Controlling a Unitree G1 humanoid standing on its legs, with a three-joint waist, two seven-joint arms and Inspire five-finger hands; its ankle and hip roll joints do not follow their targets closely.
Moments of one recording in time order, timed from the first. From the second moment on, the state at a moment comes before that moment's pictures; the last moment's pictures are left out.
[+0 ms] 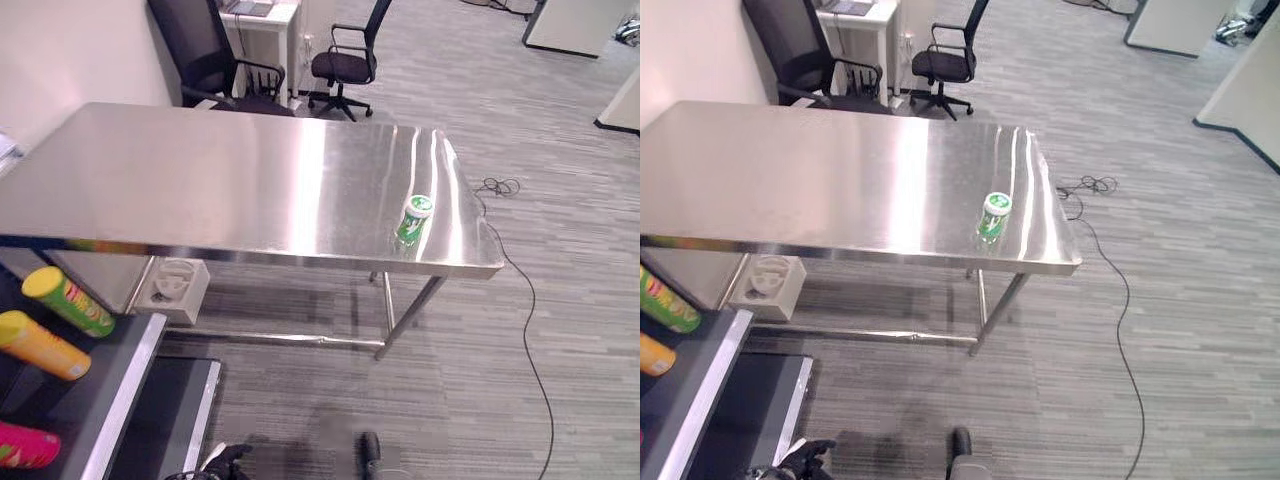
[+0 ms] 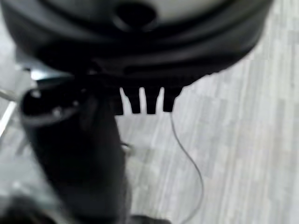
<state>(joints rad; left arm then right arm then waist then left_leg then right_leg) -0.05 0.25 -0.37 1.31 0.04 -0.14 0.05 0.15 -0.23 0.31 1.25 0.09 -0.11 -0.03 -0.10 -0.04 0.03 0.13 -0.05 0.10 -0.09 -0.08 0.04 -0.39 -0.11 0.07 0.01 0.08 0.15</state>
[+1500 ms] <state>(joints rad) -0.04 0.20 -0.49 1.26 0.14 -0.16 0.03 0.16 -0.26 0.29 1.28 0.14 -0.12 0.00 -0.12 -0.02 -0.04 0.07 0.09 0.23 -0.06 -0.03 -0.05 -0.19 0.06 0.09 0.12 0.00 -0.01</state>
